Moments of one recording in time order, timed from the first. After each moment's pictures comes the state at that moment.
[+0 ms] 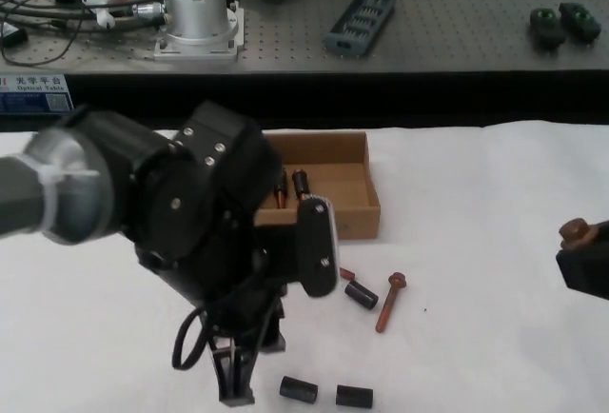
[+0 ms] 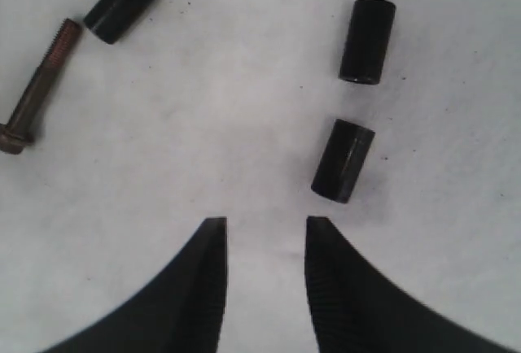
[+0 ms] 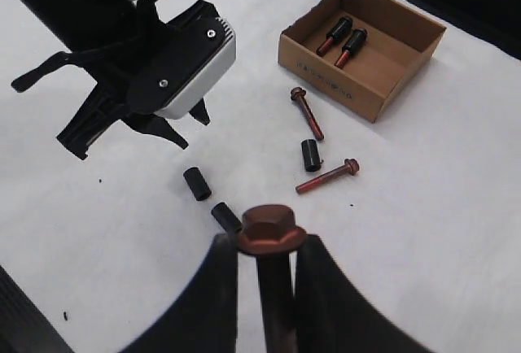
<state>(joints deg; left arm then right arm) -37.3 91.4 -59.3 32.8 10.0 52.2 51.8 40.9 -52.7 56.7 4.5 2.9</state>
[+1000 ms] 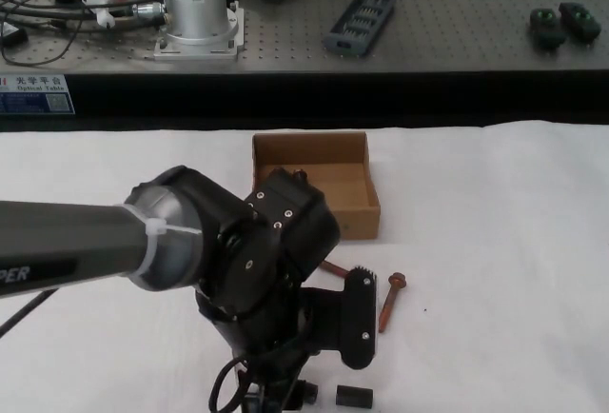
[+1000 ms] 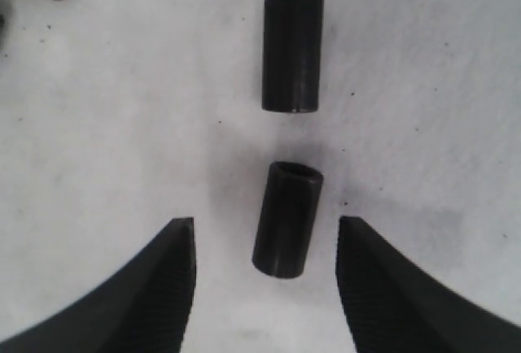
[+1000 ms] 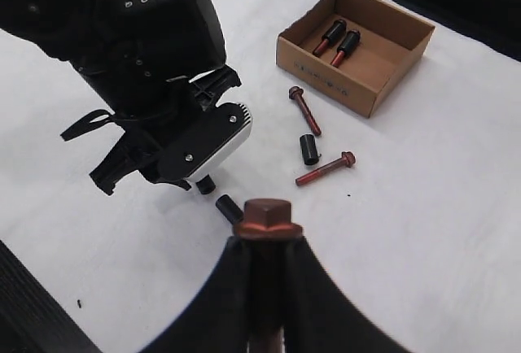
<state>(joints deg) -43.5 99.5 -59.3 30.1 5.4 55.6 51.8 35.6 -52.7 60.8 4.6 4.3</state>
